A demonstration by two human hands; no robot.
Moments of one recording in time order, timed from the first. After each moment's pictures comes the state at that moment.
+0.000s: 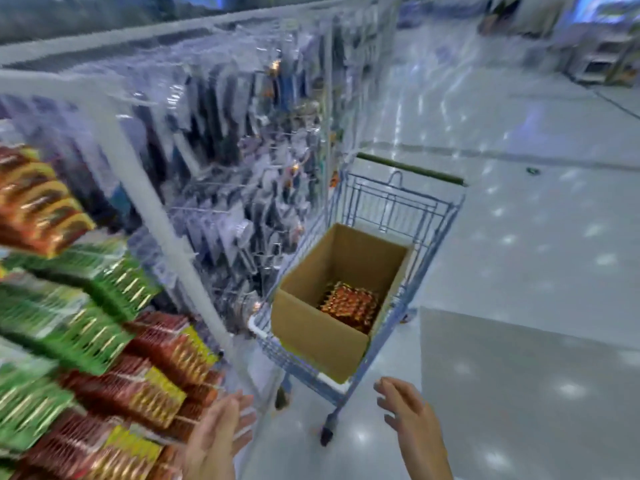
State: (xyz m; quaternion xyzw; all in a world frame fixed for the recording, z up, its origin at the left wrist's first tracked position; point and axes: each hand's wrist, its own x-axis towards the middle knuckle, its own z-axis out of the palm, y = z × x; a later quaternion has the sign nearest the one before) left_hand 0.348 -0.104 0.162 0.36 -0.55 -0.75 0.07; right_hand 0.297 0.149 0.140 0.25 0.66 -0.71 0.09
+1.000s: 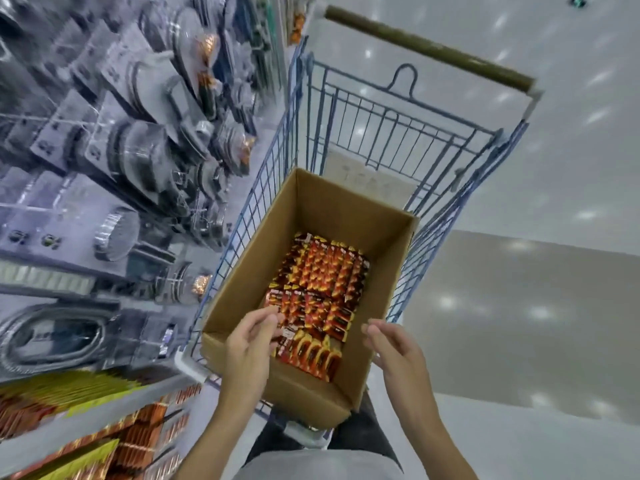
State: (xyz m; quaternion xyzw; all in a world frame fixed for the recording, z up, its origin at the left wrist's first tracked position) left_hand -0.024 -0.042 0.059 0.32 -0.70 -0.63 -0.11; right_hand -0.014 0.166 0.090 0.34 0.67 -0.64 0.15
